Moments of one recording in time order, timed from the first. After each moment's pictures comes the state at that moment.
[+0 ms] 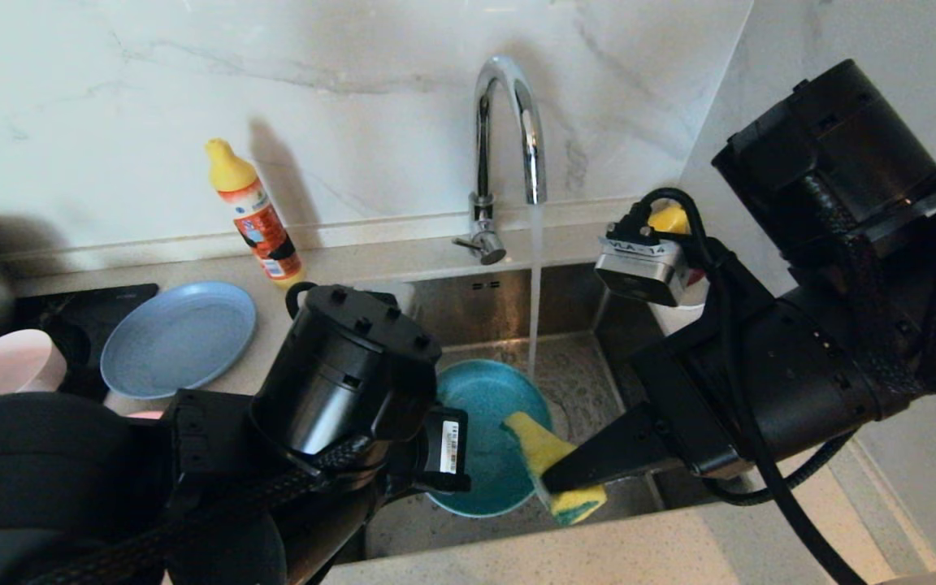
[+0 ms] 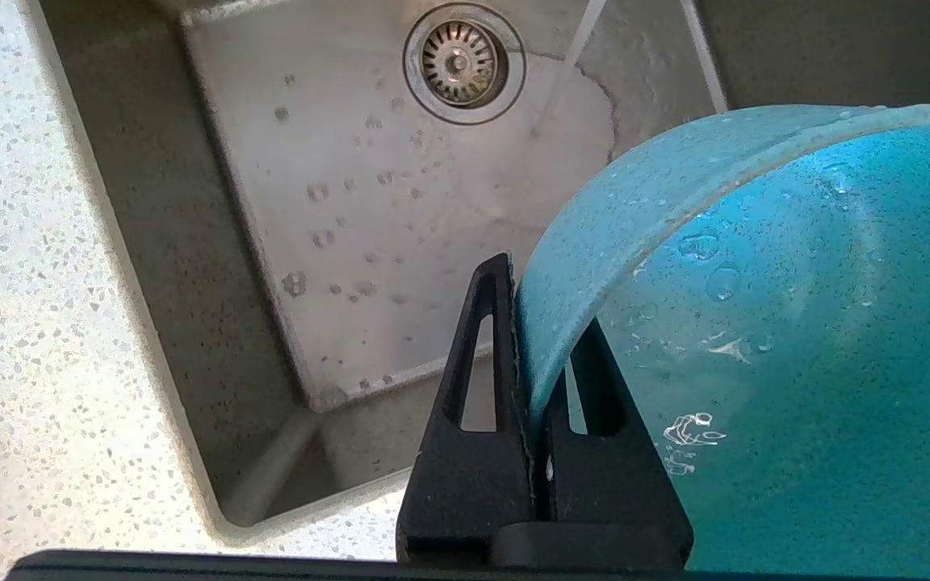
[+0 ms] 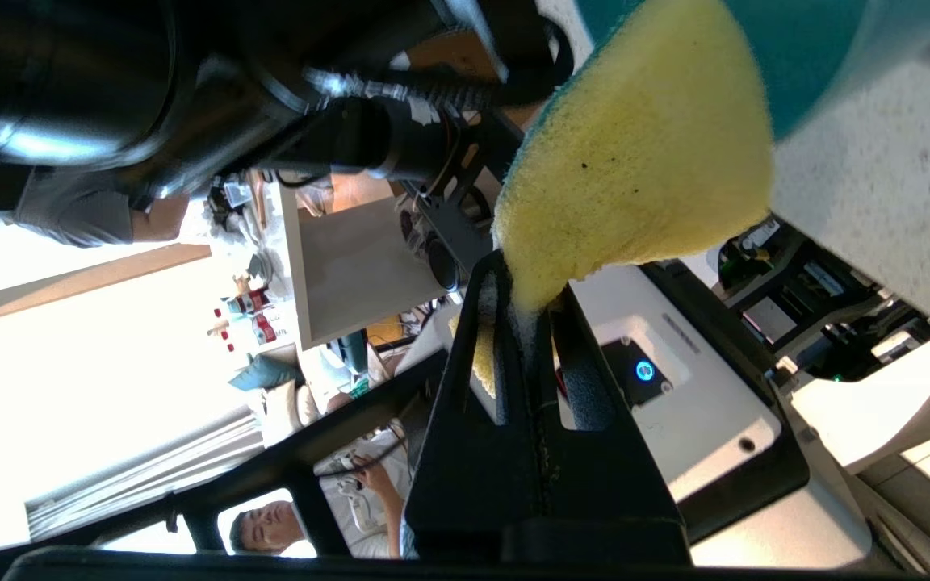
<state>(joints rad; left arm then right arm) -0.96 1.61 -0.99 -0.02 0.58 -0.42 0.77 1.64 -1.59 0.70 0.57 0.55</state>
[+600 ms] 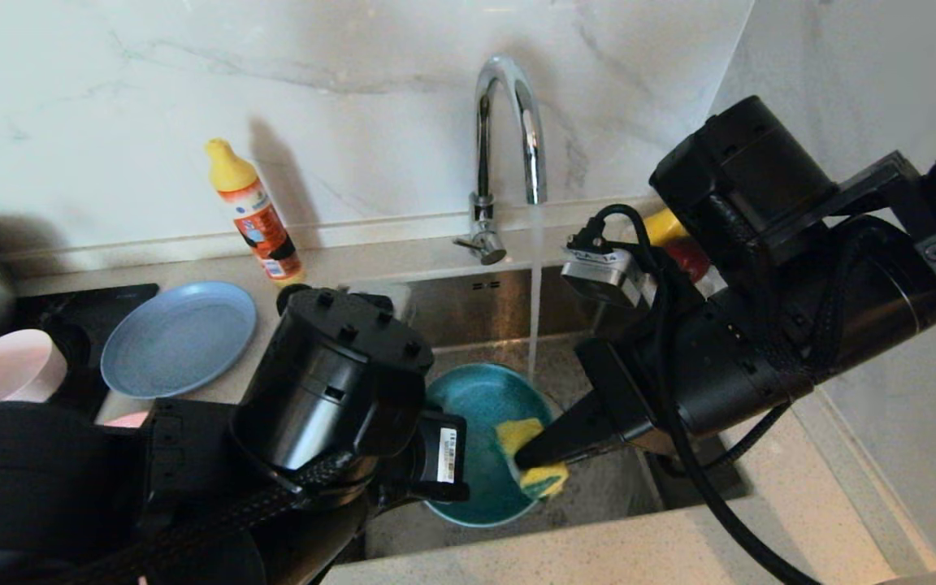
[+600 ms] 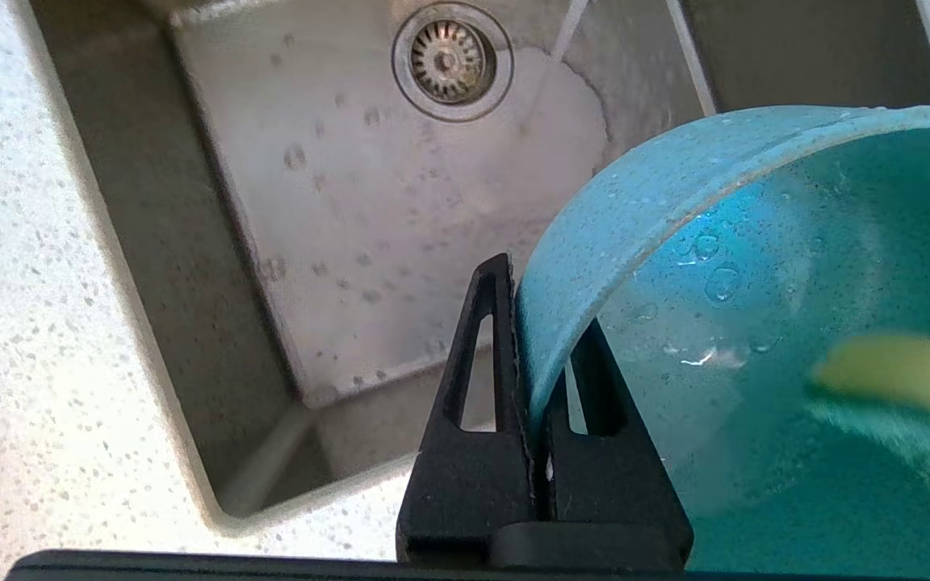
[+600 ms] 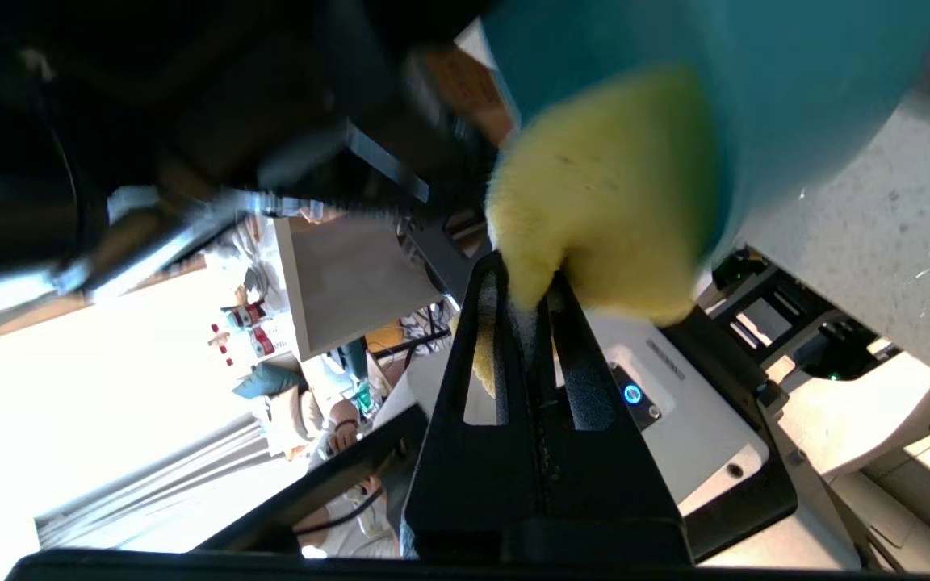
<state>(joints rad) -0.98 1.59 -0.98 -0.03 0.57 -0.42 0.75 1.74 -1.65 0.70 0.57 0.55</state>
